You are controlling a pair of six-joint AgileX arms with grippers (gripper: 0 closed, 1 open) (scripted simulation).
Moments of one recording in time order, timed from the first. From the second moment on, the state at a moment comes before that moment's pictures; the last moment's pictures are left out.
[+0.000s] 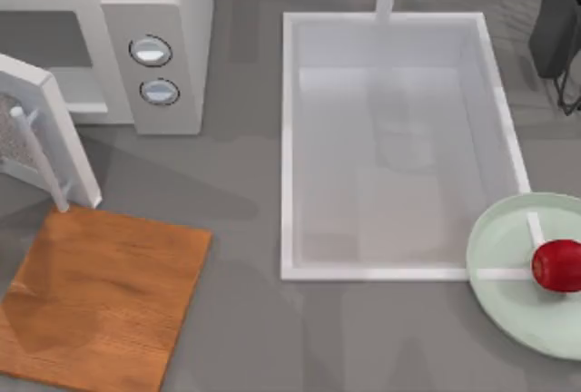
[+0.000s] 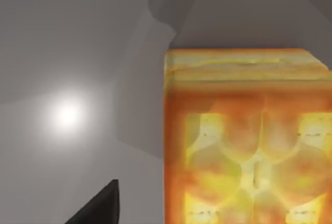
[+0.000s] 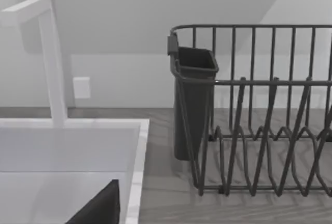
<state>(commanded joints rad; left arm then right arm) 0.22 1.79 1.21 -0.98 0.00 1.32 0.00 0.00 0.00 0.00 0.00 0.00</state>
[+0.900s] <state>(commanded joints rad) 0.22 1.92 1.09 -0.74 0.00 1.32 0.00 0.00 0.00 0.00 0.00 0.00</state>
